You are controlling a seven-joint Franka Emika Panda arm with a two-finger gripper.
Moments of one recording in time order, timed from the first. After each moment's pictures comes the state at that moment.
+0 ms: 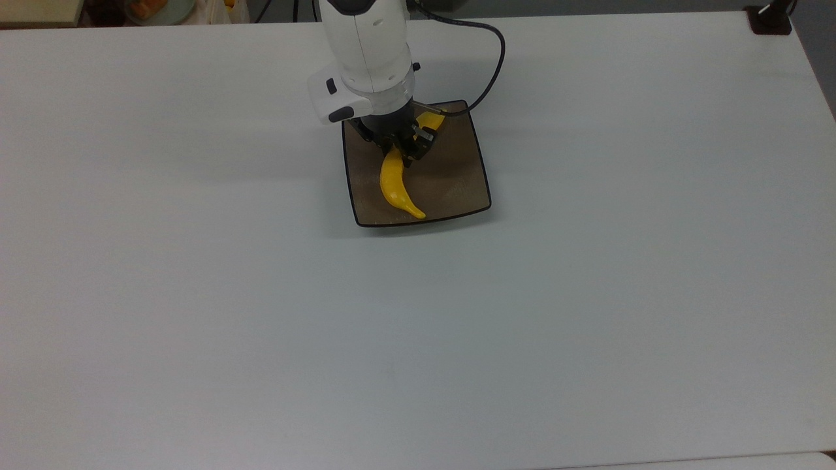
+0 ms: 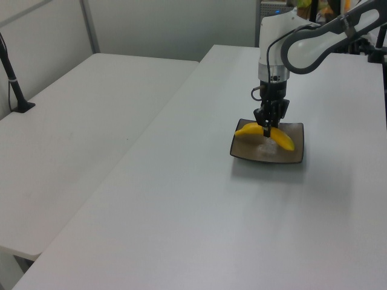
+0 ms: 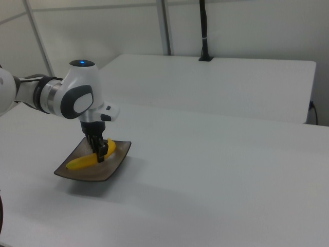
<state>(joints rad) 0.22 0.21 -0.06 -1.96 0.15 2.15 0.45</state>
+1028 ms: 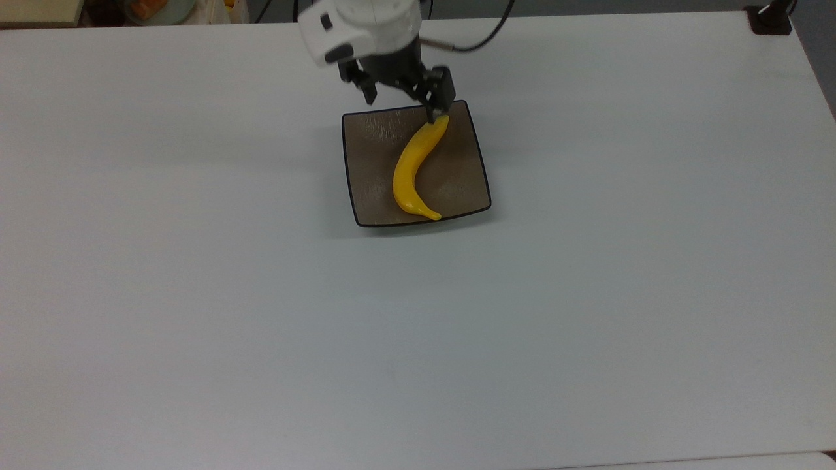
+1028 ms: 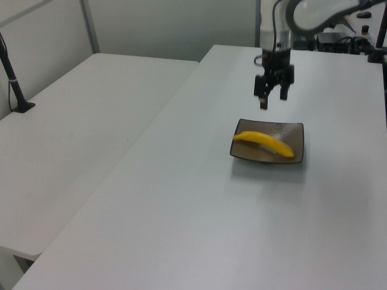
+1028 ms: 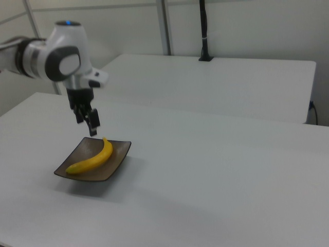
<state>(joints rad) 0.23 0.11 -0.06 -1.80 0.13 1.88 0.45</state>
